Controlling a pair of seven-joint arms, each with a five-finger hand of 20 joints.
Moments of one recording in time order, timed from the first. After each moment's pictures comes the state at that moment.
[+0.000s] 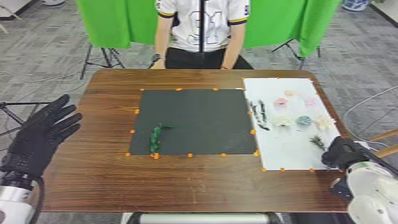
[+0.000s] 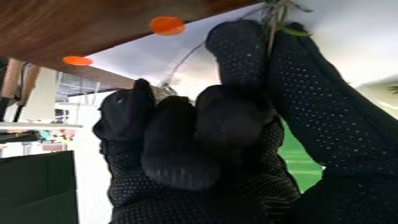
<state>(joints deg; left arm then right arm) 138.8 -55.8 -114.4 -127.3 40.6 3.7 9.6 -118.5 -54.3 98.8 -117.8 -130.2 -17.1 35.0</state>
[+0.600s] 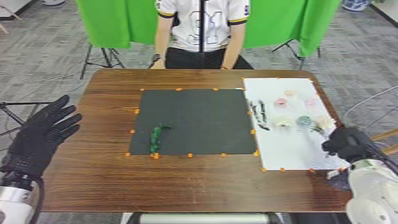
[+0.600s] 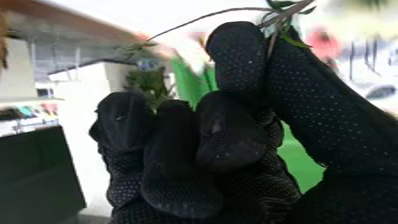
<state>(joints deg) 139.0 -55.8 -114.5 -127.4 40.8 3.8 9.5 -120.2 -54.8 99.5 -122.6 -131.5 -7.4 32.9</state>
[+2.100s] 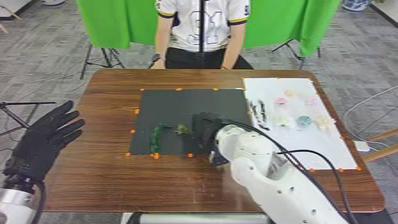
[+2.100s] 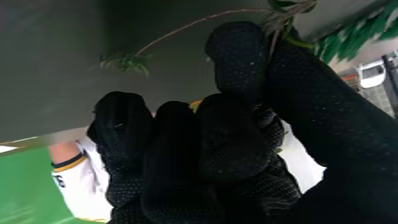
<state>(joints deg) 140.4 -55.2 -114.5 -127.7 40.9 4.6 7.8 -75.8 -69.2 49.6 -104.5 -130.8 -27.3 26.8</state>
